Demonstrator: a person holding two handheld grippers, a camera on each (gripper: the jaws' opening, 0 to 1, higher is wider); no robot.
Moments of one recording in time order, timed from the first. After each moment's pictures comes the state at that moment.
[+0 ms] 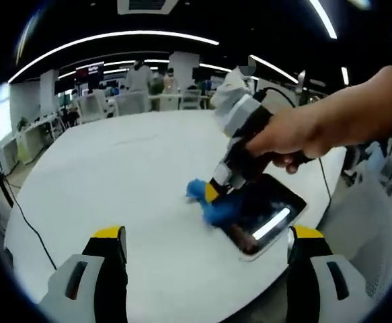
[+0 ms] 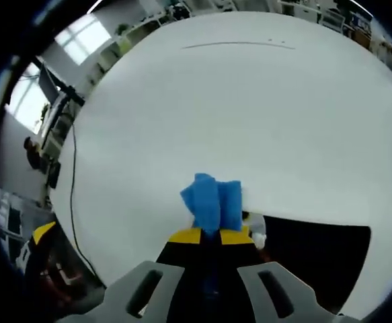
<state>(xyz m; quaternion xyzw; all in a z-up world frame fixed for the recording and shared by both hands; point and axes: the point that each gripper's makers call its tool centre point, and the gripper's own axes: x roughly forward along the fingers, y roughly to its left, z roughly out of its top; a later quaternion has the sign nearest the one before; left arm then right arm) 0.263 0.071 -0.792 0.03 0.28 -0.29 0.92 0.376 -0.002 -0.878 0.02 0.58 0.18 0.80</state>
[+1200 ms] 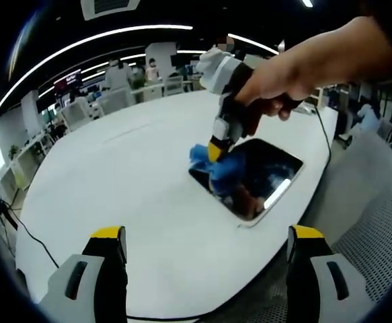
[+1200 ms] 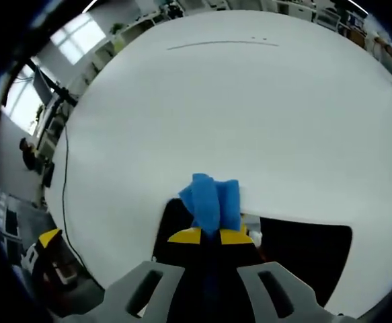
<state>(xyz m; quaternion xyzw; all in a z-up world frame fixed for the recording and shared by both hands) 0.245 0.075 -0.818 0.12 0.29 -0.31 0.90 0.318 -0.050 -0.826 0.01 0.58 0.16 0.80</state>
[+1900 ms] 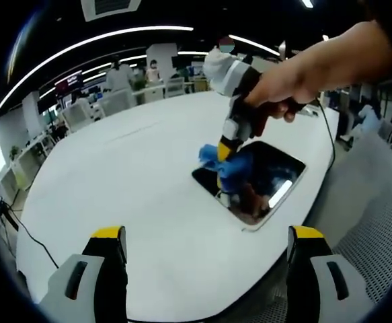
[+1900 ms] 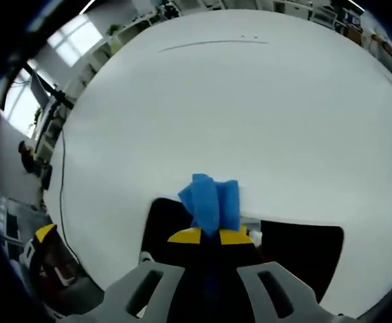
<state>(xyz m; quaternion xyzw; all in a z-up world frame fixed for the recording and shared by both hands) 0.252 0.078 -0.814 0.11 0.28 -0.31 0.90 0.354 -0.060 -0.851 0.01 0.59 0.15 0.80</state>
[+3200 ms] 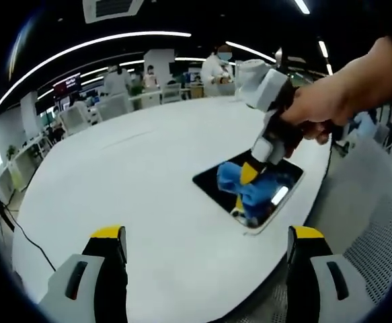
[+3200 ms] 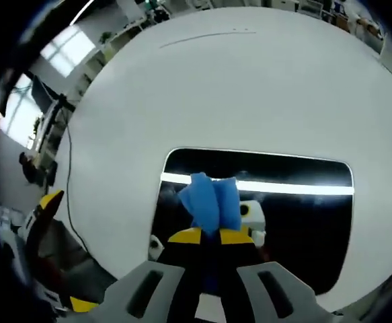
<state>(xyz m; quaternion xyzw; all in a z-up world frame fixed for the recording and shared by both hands) 0.256 0.088 -0.809 0.09 0.27 -0.32 0.91 0.312 -0.052 -0.881 0.04 0.58 0.14 0.80</state>
